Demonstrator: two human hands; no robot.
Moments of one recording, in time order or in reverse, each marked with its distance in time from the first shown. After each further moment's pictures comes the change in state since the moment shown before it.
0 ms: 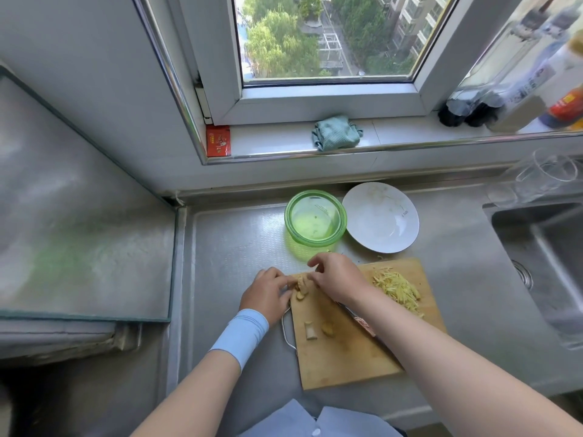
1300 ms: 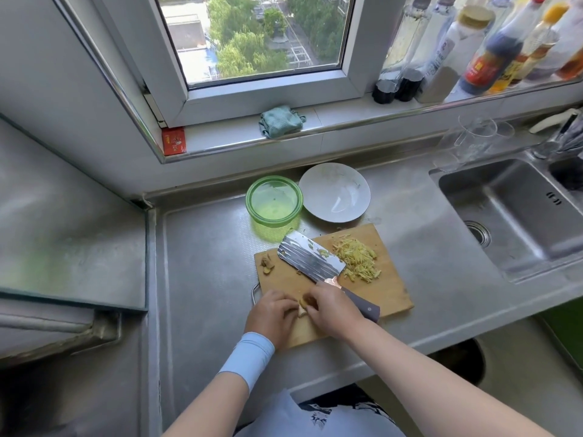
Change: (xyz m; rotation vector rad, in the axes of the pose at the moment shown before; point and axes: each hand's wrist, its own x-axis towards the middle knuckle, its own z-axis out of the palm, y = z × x) left_hand -0.077 0.042 0.076 0.006 0.150 0.356; right_hand -0.123 0.072 0.054 -0.012 0.047 -0.057
